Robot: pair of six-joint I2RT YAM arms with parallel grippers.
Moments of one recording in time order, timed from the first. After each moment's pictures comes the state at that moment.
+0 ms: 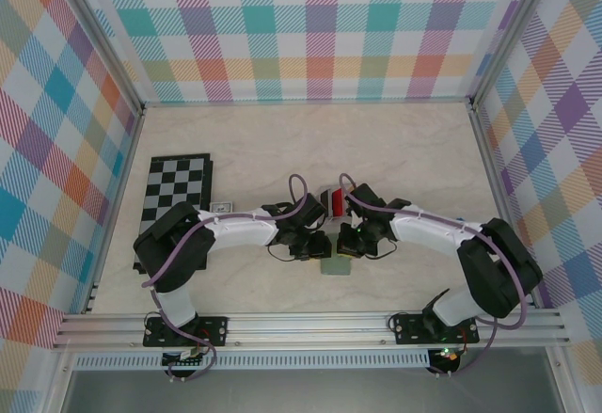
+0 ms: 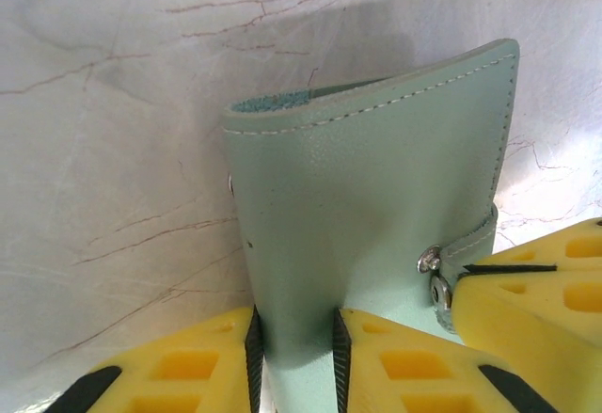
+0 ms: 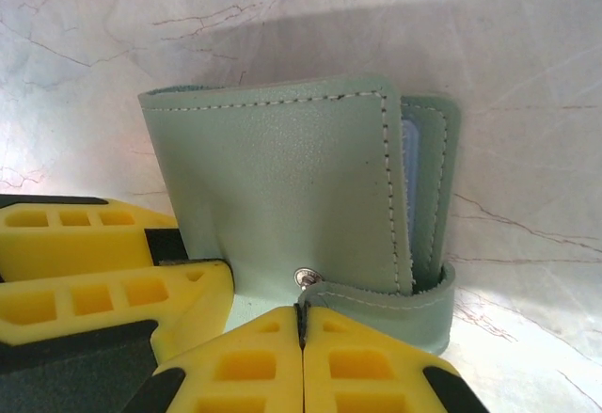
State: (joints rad) left arm -0.91 1.78 1.00 -0.34 0.32 -0.89; right arm 0.67 1.47 0.76 -0.55 -0.37 0.80
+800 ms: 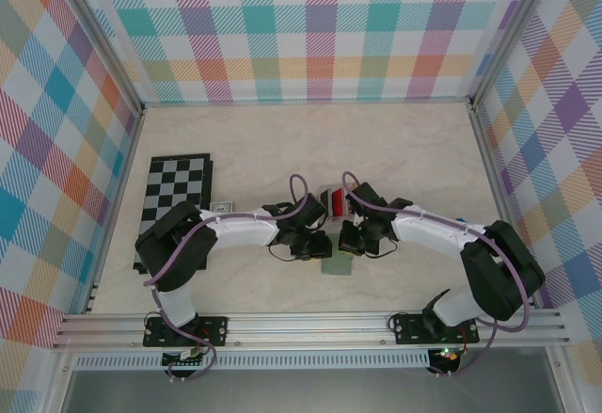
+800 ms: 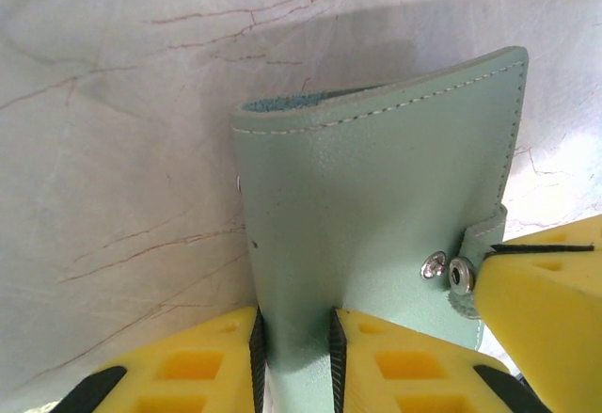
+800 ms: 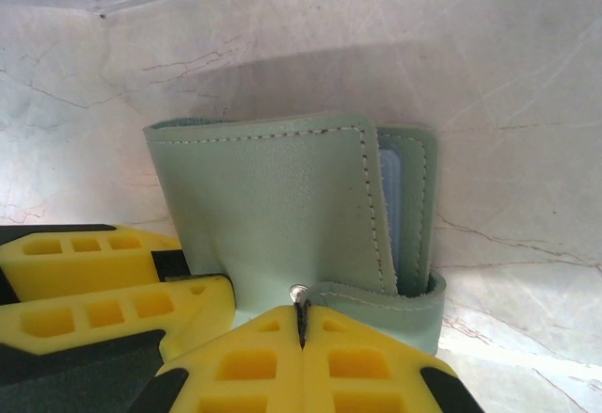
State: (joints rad) left arm -0.91 1.79 1.00 -0.32 0.32 -0.89; right arm 0.67 1.45 0.77 -0.56 -0.31 0.85
